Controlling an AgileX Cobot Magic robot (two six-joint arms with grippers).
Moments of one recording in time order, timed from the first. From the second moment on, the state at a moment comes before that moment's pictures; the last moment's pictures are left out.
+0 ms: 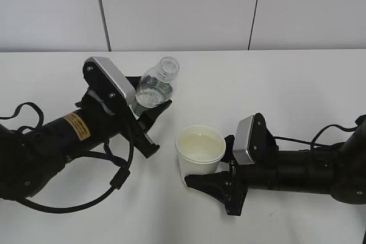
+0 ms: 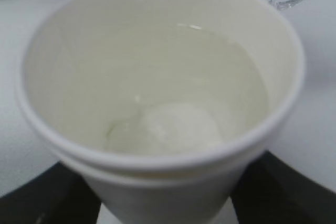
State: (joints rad) left arm -0.52 1.95 -0.65 0.27 -1.13 0.33; right arm 0.22 2.17 -0.70 -1.00 -1.12 0.11
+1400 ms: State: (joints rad) left arm -0.52 2.00 -0.60 0.72 -1.13 -0.22; right arm 0.21 2.17 -0.62 -0.33 -1.12 -0.09
